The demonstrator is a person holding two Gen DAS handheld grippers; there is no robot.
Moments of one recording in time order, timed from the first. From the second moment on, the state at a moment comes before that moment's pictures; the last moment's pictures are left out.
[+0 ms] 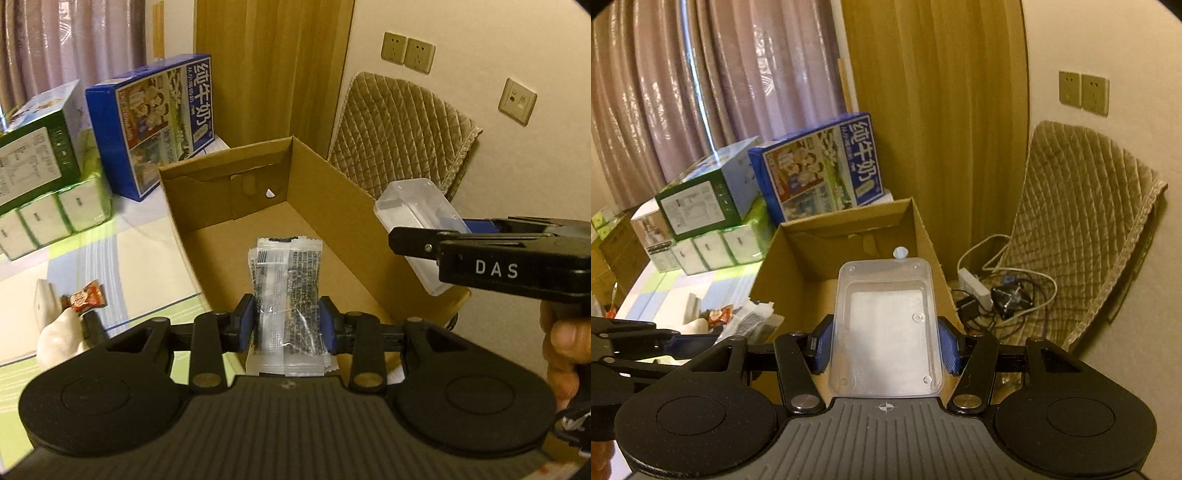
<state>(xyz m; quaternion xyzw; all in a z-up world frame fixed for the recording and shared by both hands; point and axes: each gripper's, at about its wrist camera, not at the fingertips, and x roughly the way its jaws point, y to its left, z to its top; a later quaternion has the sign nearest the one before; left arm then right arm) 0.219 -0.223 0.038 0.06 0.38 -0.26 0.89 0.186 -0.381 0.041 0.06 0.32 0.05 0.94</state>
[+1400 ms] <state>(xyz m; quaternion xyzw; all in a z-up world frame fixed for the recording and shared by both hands) 0.095 -0.071 0.065 0.00 0.35 -0.14 0.93 0.062 -0.311 0.058 0.10 0.31 0.11 0.94</state>
